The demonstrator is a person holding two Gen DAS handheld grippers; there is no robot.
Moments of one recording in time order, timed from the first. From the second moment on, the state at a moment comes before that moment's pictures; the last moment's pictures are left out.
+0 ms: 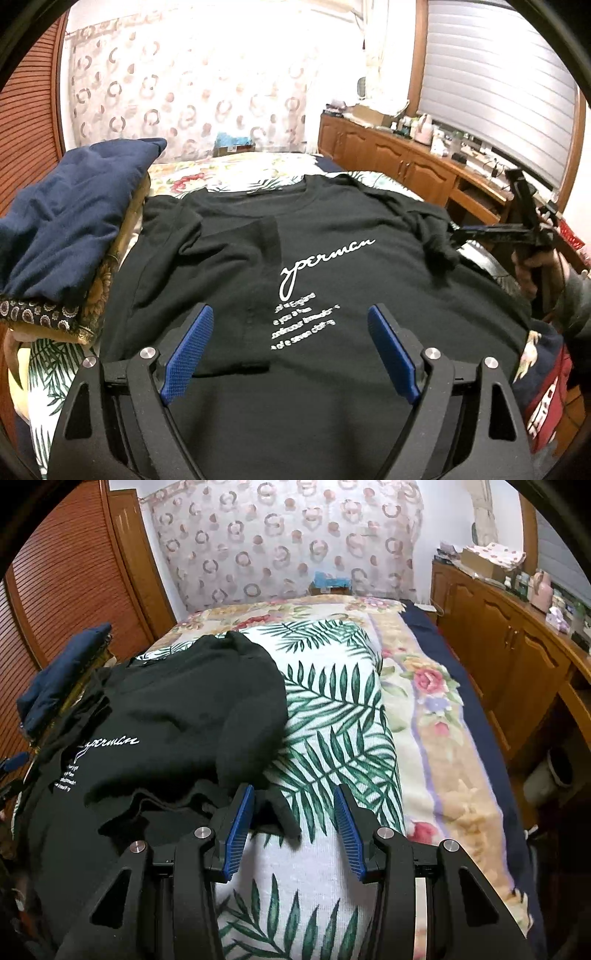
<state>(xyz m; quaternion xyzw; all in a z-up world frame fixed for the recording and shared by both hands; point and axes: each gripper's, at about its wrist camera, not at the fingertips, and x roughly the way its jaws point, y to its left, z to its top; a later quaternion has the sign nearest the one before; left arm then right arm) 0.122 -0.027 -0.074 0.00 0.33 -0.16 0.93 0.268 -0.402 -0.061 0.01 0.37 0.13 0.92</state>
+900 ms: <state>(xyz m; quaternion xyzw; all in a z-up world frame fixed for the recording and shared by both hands) 0.114 -0.032 -0.079 -0.02 0.33 -0.16 0.93 0.273 -0.375 -0.050 -0.01 0.35 0.19 0.92</state>
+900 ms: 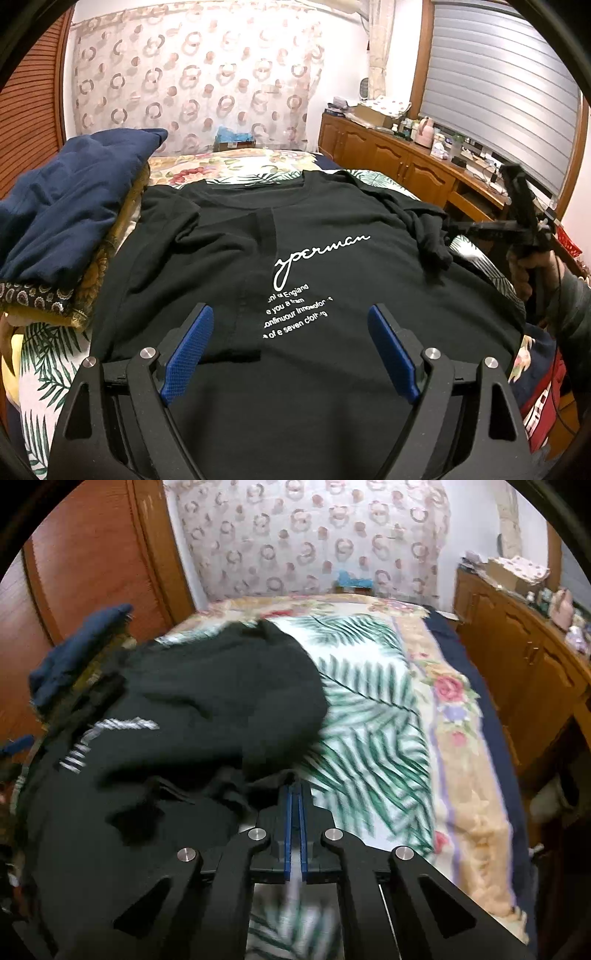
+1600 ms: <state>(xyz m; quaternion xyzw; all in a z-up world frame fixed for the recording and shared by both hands) 0.109 -0.013 -0.082 -0.04 0.34 -0.14 0.93 0.318 -0.220 0.039 -0.08 0.29 0.31 0.90</state>
